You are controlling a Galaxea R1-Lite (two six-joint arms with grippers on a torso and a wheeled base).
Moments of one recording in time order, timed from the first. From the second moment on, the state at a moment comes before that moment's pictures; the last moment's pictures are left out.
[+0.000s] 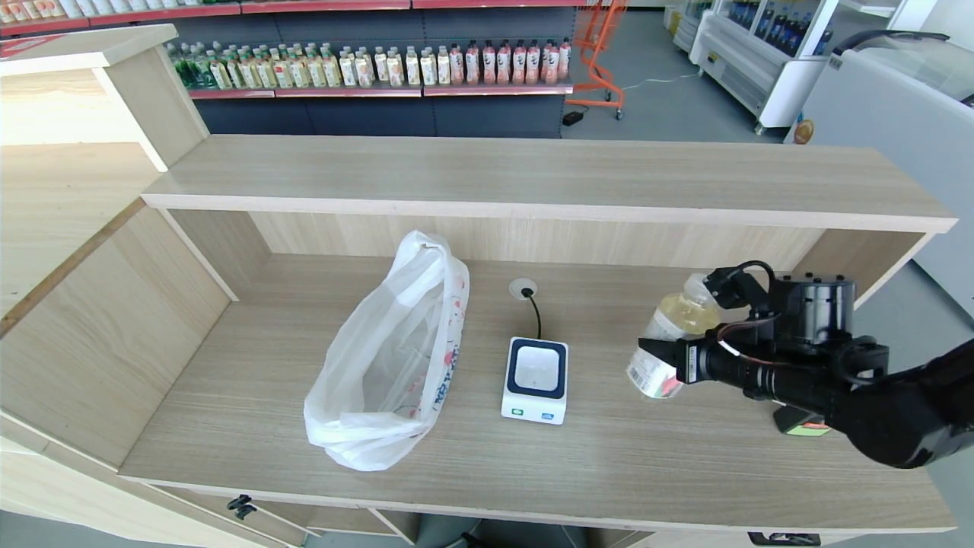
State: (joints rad) left arm 0.00 0.00 0.00 0.05 0.13 0.01; right arm 0.22 1.85 -0.68 -0.80 0.24 0.03
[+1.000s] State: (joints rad) left arm 0.00 0.00 0.00 0.05 0.13 0.01; right arm 0.21 1.27 -0.67 -0.35 1.05 0.10
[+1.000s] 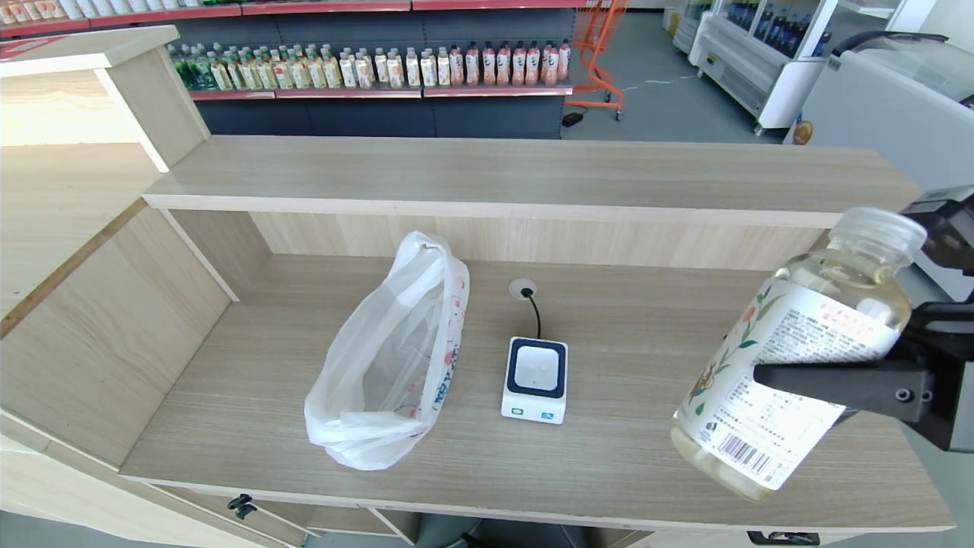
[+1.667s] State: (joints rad) left arm 0.00 0.00 0.00 0.05 0.13 0.01; right arm 0.27 1.27 -0.68 -0.34 1.05 0.10
